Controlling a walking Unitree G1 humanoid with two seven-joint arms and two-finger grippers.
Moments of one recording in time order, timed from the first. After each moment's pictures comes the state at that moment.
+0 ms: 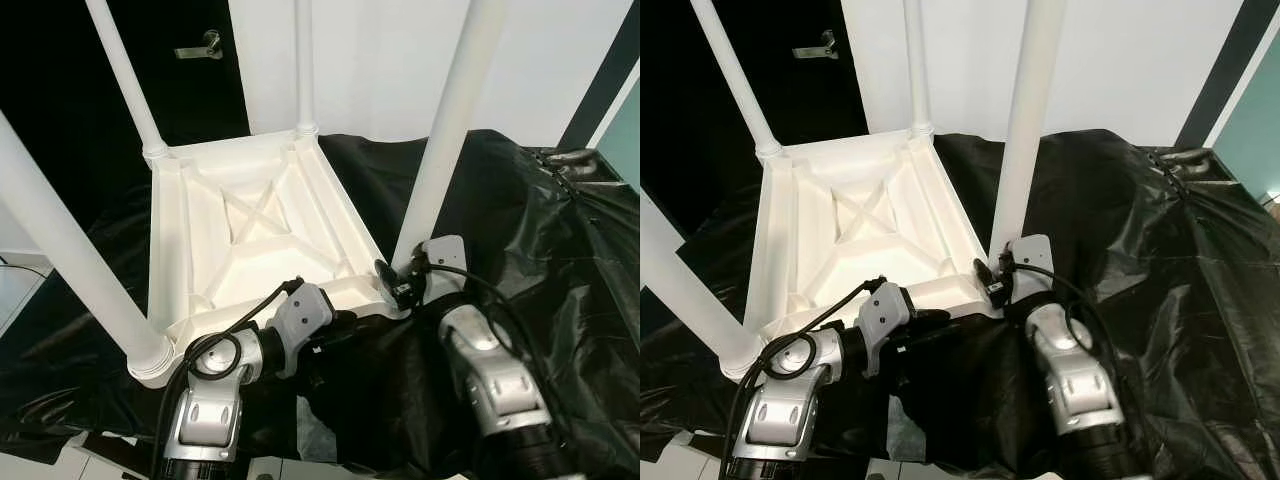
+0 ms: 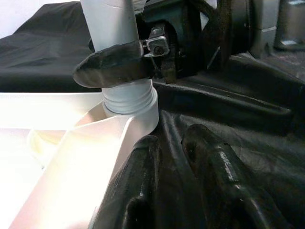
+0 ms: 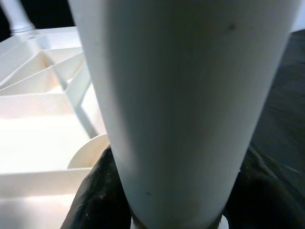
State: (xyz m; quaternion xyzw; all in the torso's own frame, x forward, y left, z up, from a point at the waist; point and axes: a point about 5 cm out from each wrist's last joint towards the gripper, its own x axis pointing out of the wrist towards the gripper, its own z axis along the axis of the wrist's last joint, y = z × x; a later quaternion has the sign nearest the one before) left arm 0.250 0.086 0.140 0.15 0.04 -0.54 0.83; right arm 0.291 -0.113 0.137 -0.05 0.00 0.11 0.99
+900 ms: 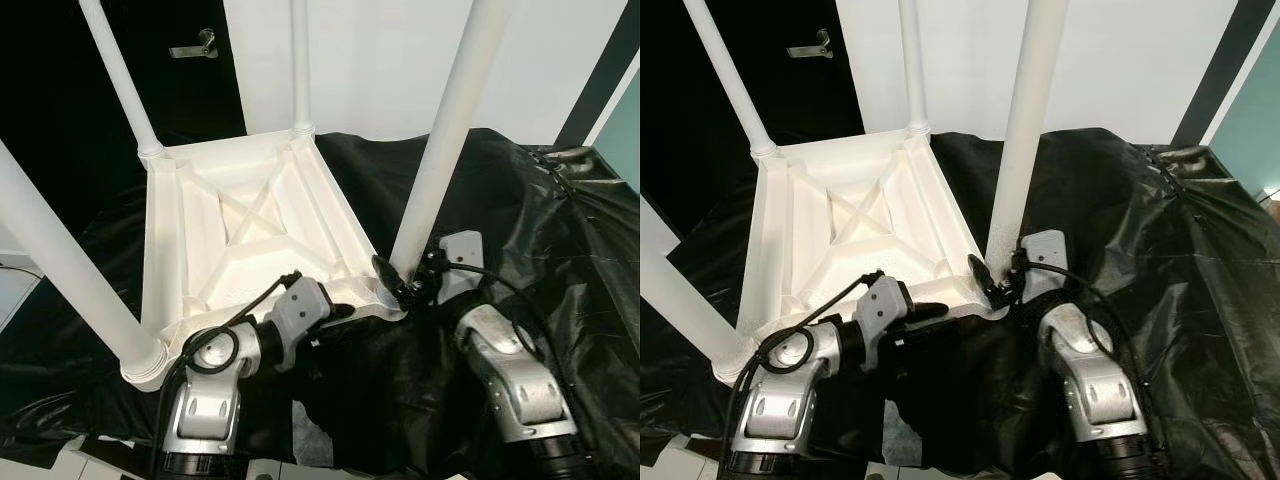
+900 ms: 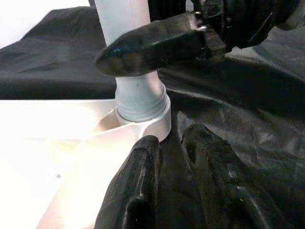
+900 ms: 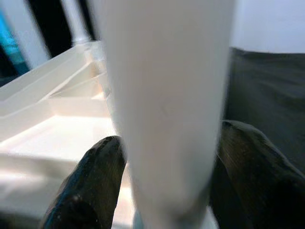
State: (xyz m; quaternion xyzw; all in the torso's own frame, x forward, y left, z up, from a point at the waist) left arm 0.255 0.092 0.144 0.16 0.03 -0.53 0.83; right arm 0.281 -0.137 0.151 -0.06 -0.03 0.26 0.96
